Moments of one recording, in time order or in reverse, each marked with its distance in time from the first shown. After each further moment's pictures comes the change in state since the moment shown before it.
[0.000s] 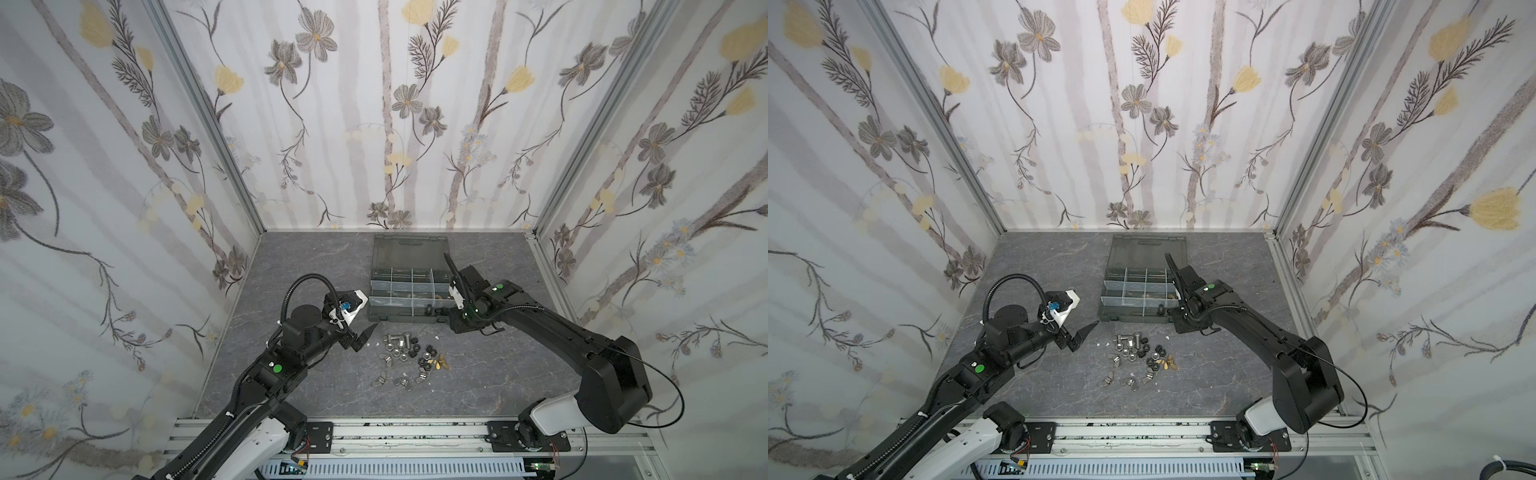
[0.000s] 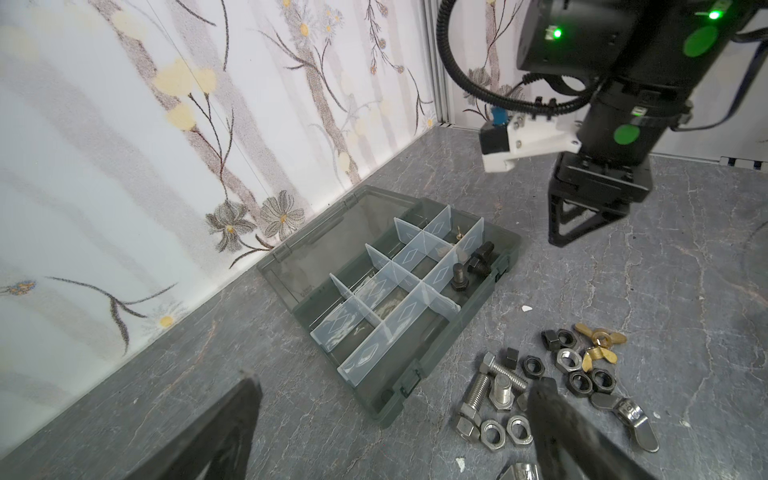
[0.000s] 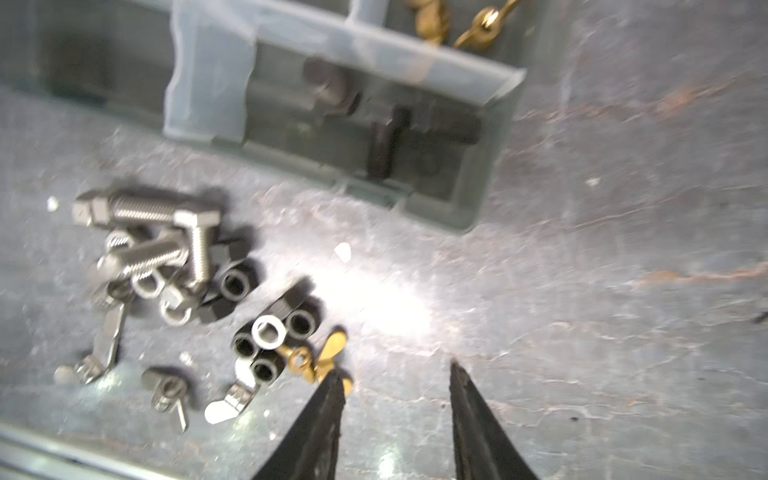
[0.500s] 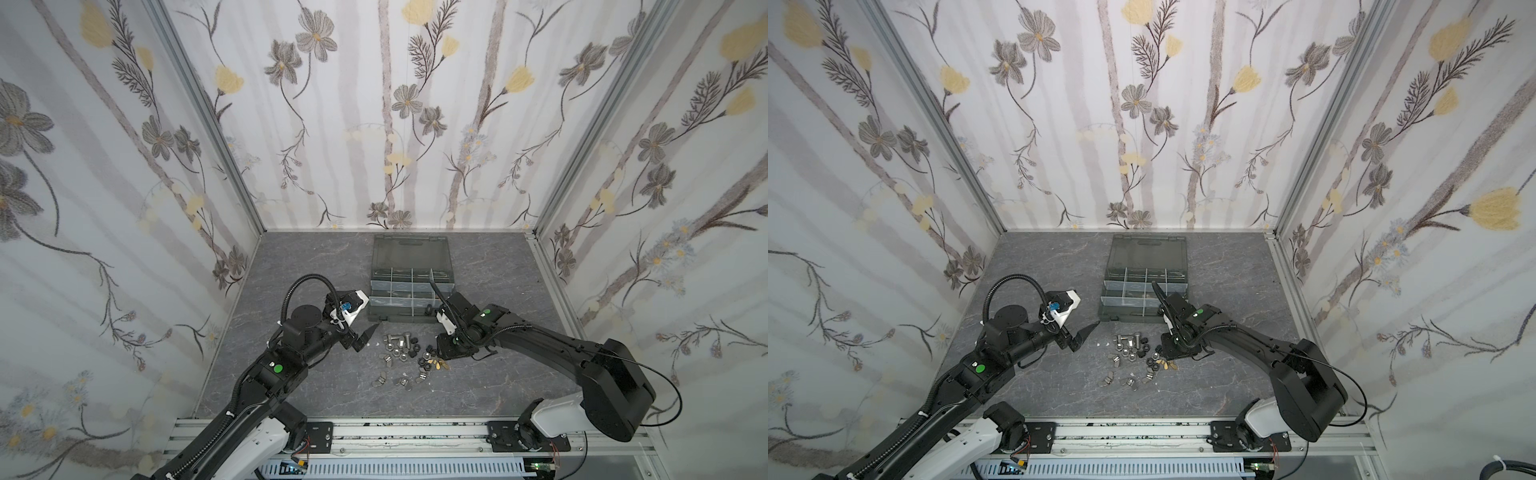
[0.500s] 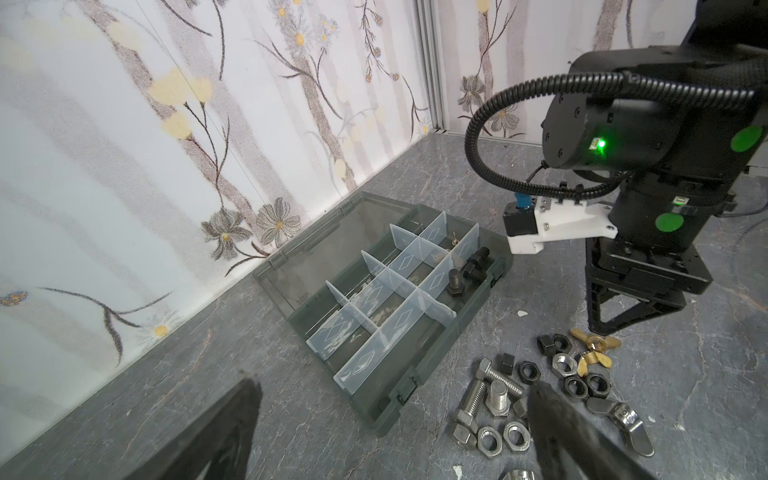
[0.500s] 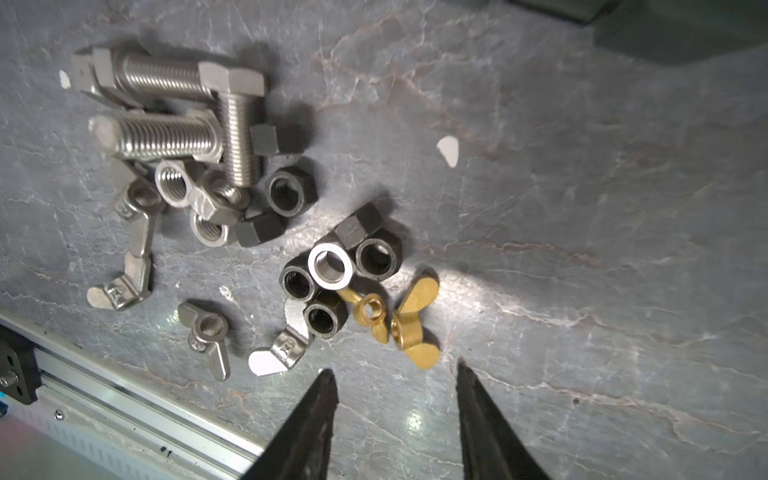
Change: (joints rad) left arm -0.008 0.000 -0.003 0.015 0.009 0.000; right arm 0.139 -0.027 -0.201 0.142 -0.124 0.143
